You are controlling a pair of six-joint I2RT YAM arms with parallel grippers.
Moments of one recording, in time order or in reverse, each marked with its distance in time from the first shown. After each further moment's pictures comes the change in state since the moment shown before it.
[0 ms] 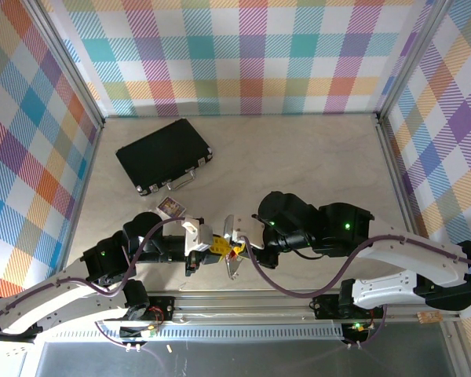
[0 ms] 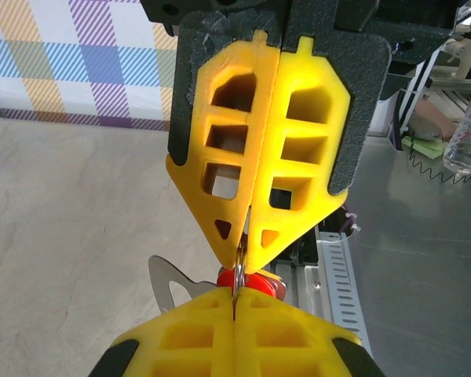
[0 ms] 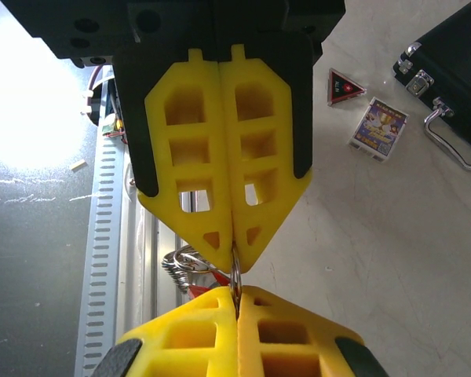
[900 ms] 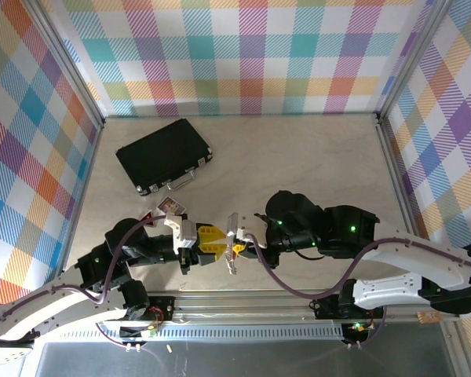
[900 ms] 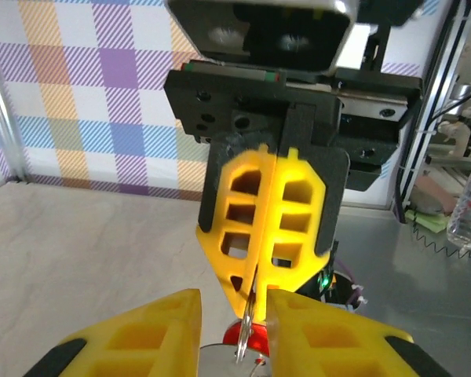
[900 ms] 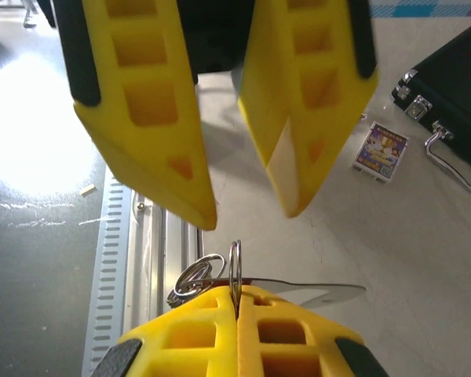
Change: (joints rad) left arm 0.000 -0.084 -0.051 0.169 -0.038 -0.077; right arm -0.011 -0.043 -0.055 0.084 -0.034 0.014
